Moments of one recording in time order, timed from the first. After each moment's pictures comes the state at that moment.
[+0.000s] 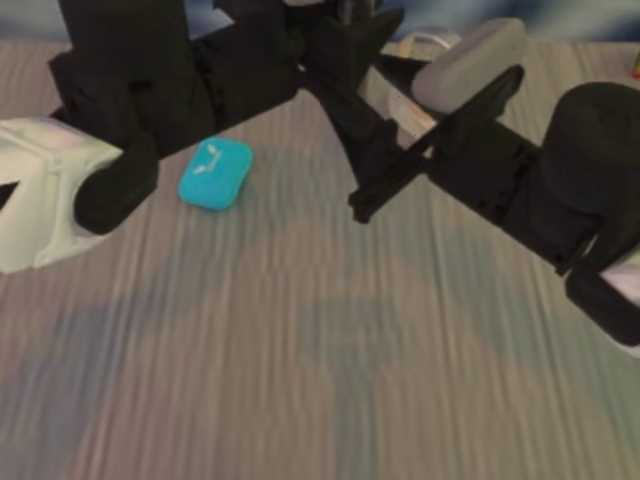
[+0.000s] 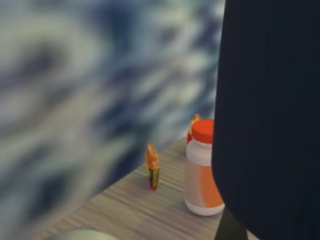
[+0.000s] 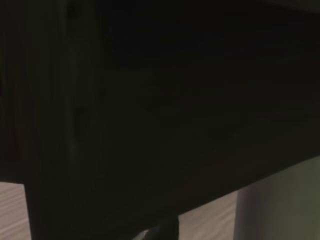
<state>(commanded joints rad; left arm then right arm) -0.55 1.56 0.97 0.56 0.43 0.01 0.63 1.60 0.75 0.88 -0.15 0.03</state>
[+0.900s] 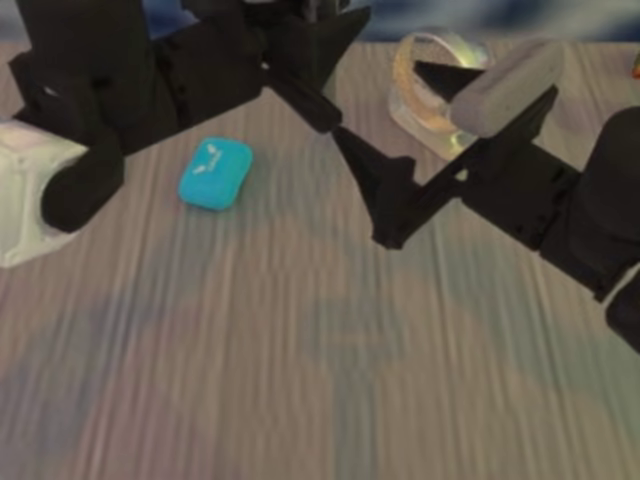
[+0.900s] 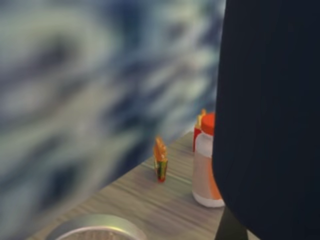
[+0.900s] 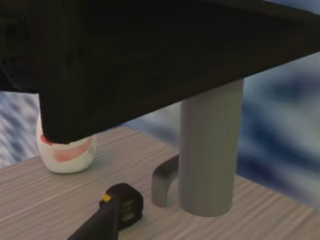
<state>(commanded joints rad) -0.49 1.53 0.94 0.55 0.49 0.01 0.61 1.49 0.64 0.87 -0.17 0.03</state>
